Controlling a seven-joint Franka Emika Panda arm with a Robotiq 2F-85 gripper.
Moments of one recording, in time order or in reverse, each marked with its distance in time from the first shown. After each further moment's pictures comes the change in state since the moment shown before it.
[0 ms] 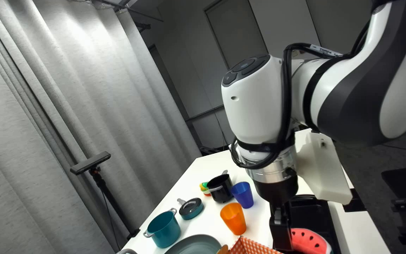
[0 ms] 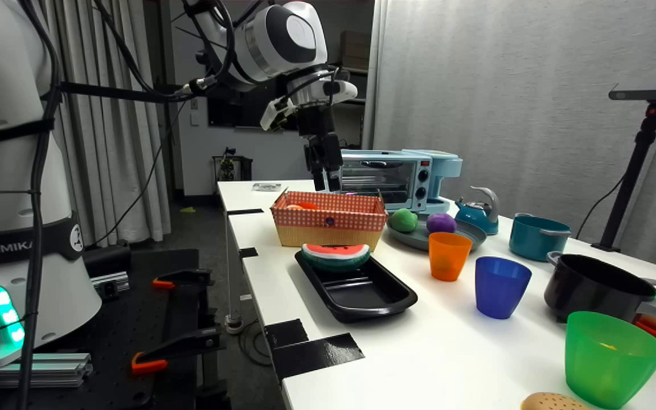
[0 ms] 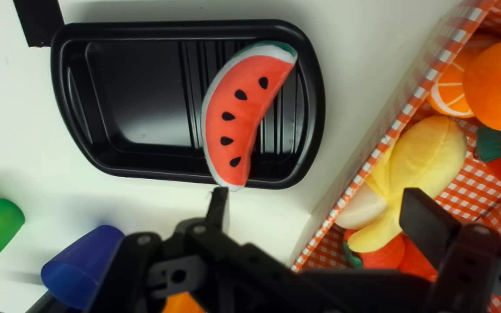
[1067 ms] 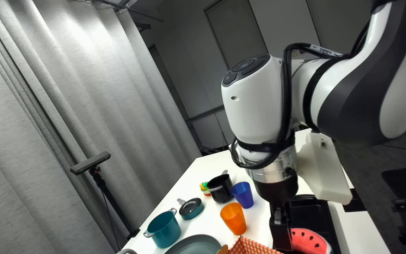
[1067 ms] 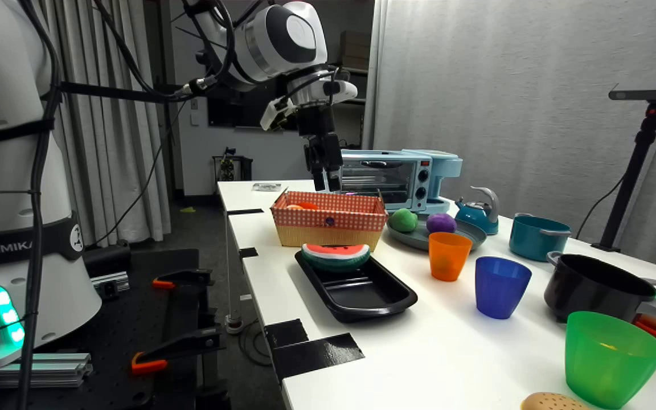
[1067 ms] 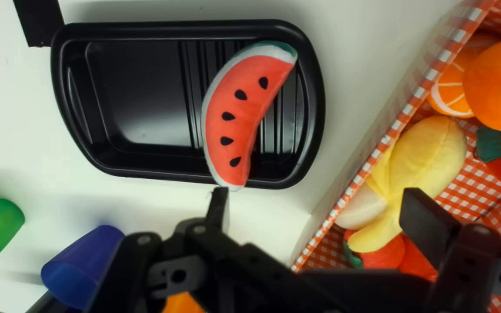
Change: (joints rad) arm 0.000 0.000 0.000 0.000 0.000 0.000 0.000
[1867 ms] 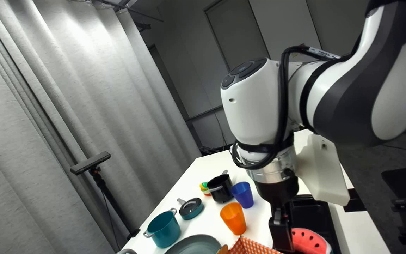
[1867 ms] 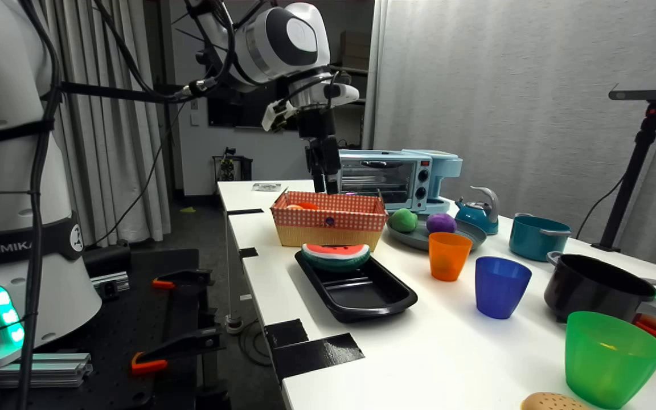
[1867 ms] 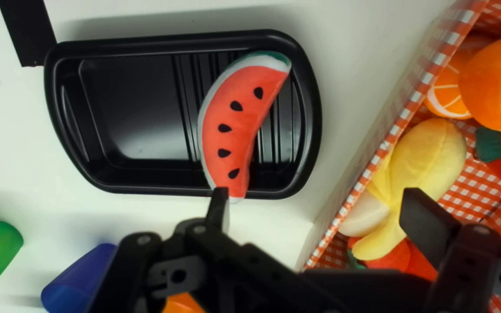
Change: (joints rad) arm -0.003 0.010 -0.005 0.000 0.048 0.000 0.000
